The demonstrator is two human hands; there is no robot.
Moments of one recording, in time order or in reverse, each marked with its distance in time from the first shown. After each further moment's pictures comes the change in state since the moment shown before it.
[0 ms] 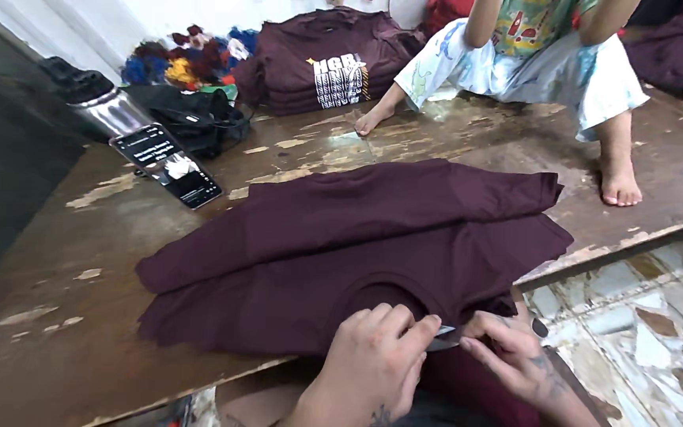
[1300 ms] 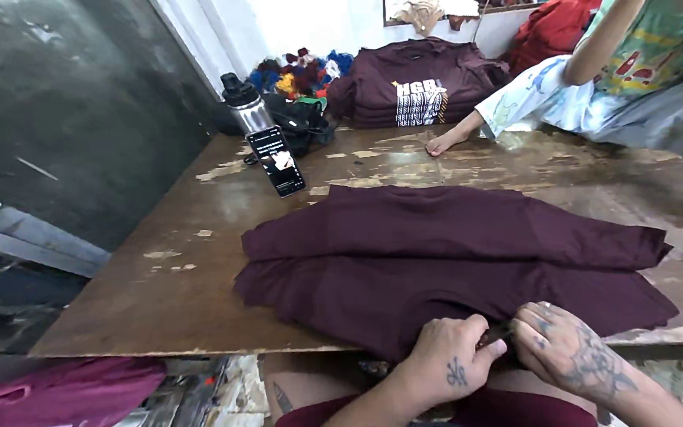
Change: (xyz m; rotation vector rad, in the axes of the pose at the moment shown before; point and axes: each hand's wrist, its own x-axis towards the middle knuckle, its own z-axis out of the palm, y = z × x) left_hand 0.007 -0.004 0.030 -0.525 -0.217 -0.470; right_hand 0.068 0.037 -0.010 -0.588 -0.236 -0.594
